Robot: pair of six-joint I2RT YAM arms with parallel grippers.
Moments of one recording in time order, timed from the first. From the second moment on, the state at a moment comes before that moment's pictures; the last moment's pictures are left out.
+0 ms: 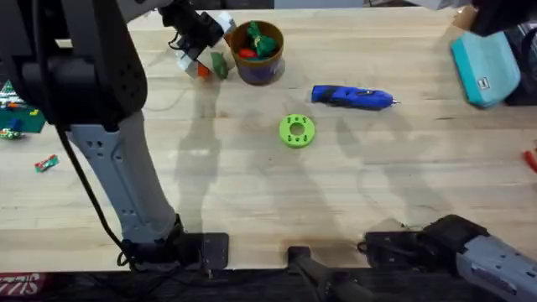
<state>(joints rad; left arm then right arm) -0.02 2.20 1.76 -0.82 0.21 -0.82 0.41 0.92 1.25 -0.65 0.07 0.04</state>
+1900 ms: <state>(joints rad) -0.26 1.84 1.80 -0.98 0.08 -0.61 0.41 0.82 1.25 -0.57 0.08 0.02</state>
